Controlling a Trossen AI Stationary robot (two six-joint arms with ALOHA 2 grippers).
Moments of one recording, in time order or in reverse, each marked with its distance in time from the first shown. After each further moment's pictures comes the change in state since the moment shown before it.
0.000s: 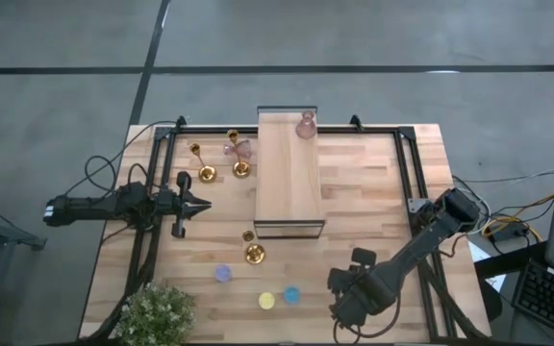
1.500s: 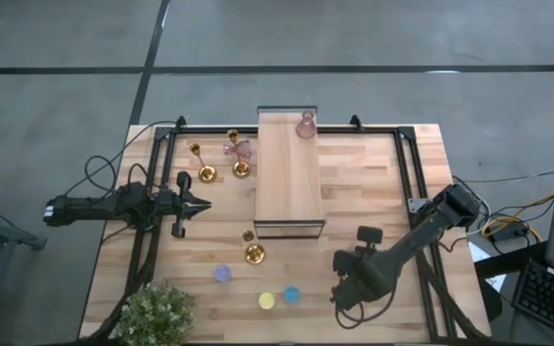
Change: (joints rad) left arm 0.000 0.000 0.000 0.000 0.000 0.000; right arm -0.064 -0.037 0.040 -0.306 0.113 -0.128
